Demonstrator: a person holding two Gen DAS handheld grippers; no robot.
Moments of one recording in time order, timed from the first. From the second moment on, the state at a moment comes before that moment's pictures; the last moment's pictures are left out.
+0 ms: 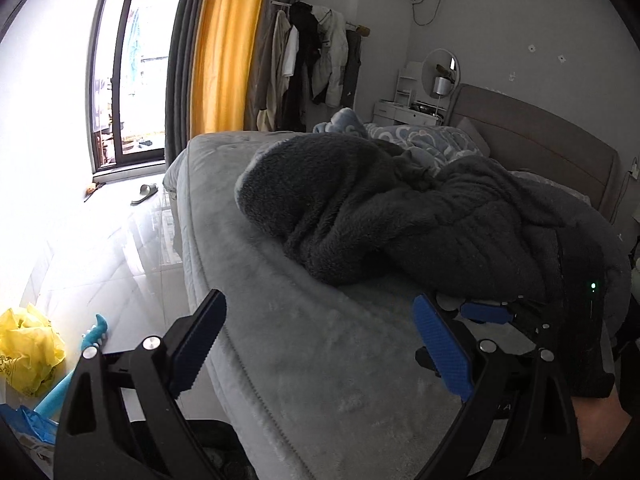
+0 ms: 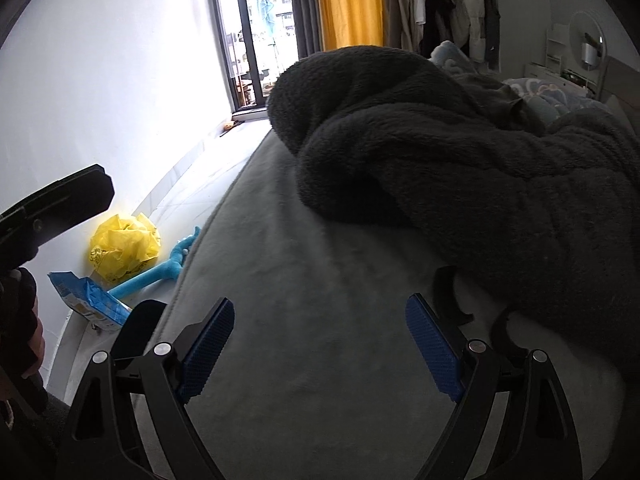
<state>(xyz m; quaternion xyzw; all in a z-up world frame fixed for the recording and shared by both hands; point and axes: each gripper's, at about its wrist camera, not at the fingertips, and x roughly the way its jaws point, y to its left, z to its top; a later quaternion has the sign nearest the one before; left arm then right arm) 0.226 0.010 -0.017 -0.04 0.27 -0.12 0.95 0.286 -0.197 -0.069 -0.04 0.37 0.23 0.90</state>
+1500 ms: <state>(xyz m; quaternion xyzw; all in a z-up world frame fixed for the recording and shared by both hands) 0.313 -0.153 -0.103 0.02 0.36 -0.28 0.89 0.288 -0.391 -0.094 -0.02 0.40 0.28 0.87</state>
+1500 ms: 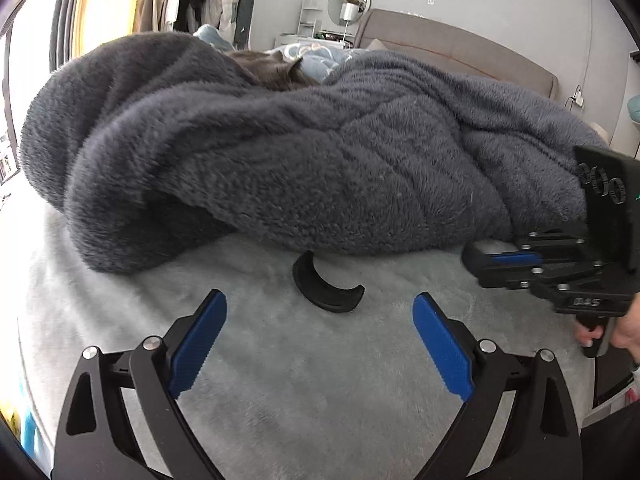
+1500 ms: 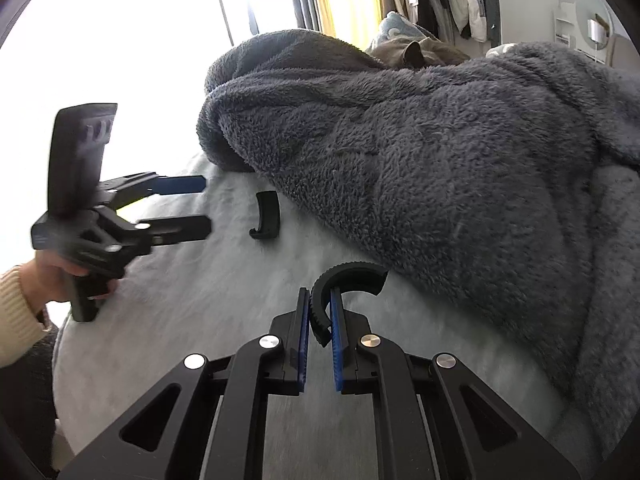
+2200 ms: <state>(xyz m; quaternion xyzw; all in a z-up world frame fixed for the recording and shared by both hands) 0.352 -0.189 -0.135 0.04 0.41 -0.26 0.87 0.260 -0.421 -0.094 0.02 0.42 0.27 0.87</state>
